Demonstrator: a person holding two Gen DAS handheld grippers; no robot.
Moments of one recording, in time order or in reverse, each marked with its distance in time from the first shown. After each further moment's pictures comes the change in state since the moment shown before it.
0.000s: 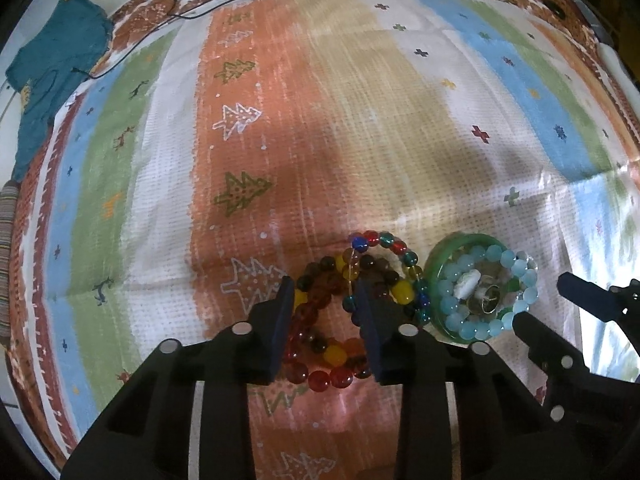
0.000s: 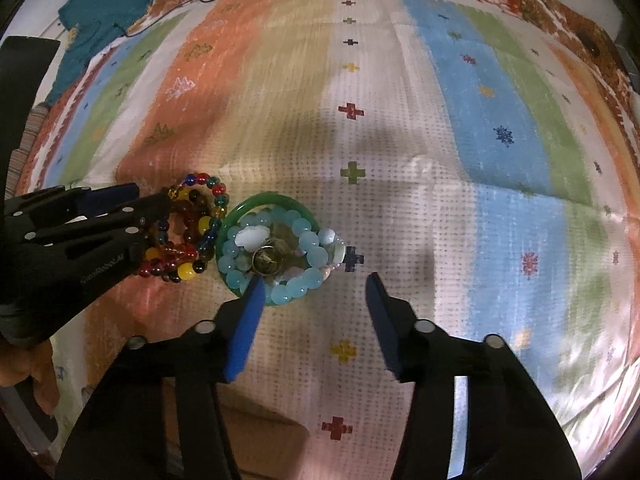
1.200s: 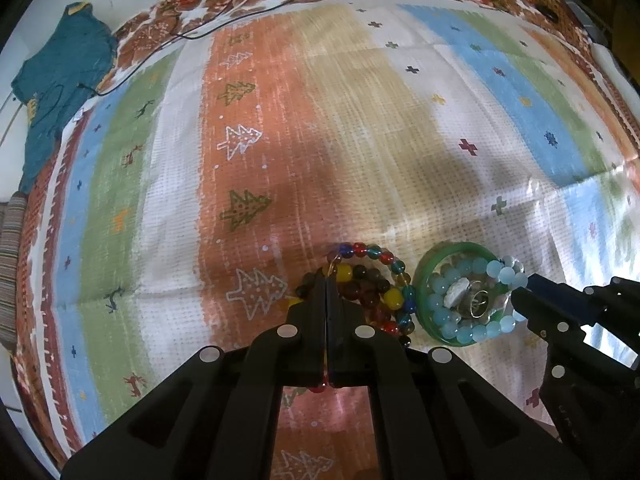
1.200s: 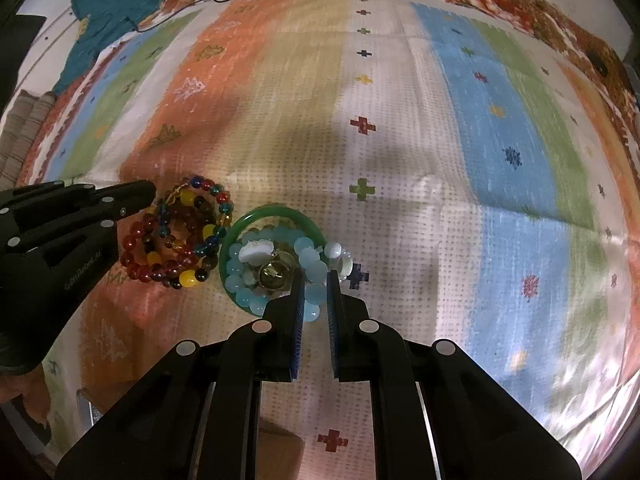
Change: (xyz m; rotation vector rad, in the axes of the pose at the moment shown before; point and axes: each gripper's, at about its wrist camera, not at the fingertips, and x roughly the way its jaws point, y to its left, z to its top) left arm -0.015 -0.003 0.001 0.010 -0.055 0.021; right arm -0.003 0.004 0.005 -0.050 -0.035 -0.001
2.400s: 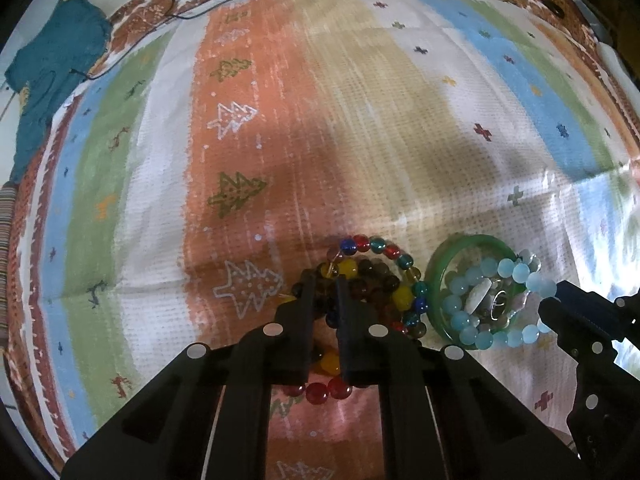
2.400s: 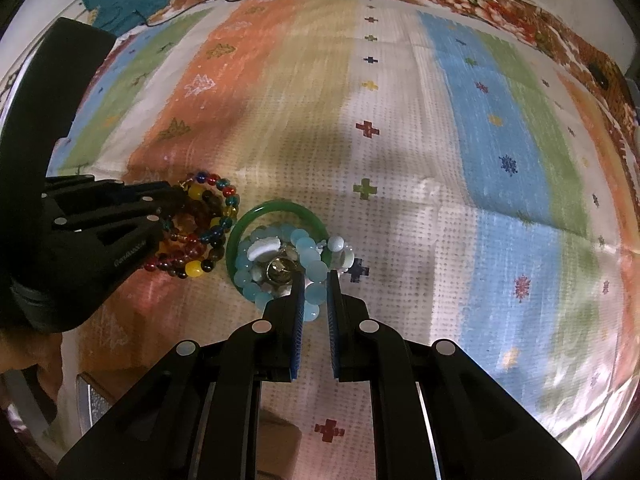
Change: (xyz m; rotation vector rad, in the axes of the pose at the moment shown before) left arm 0.019 0.003 -0.001 -0.010 0.046 -0.015; right arm -0.011 0.005 -0.007 -0.048 -0.017 -0.018
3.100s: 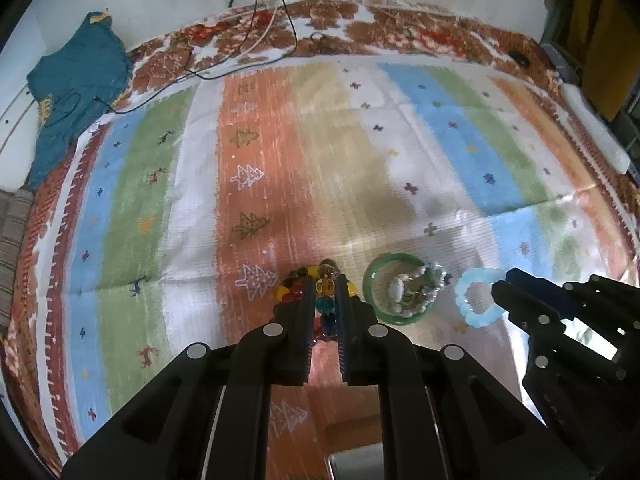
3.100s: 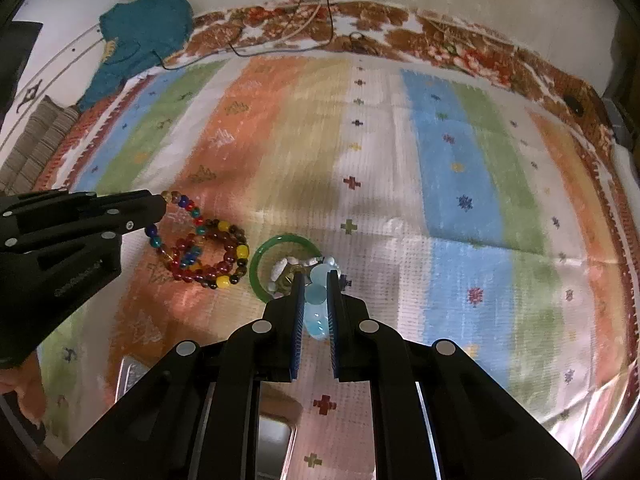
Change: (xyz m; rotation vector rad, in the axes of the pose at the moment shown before) left arm -0.107 -0.003 -0.029 -0.036 -0.192 -0.076; right arm -0.073 0.004 -0.012 -0.008 -0.176 -0.022
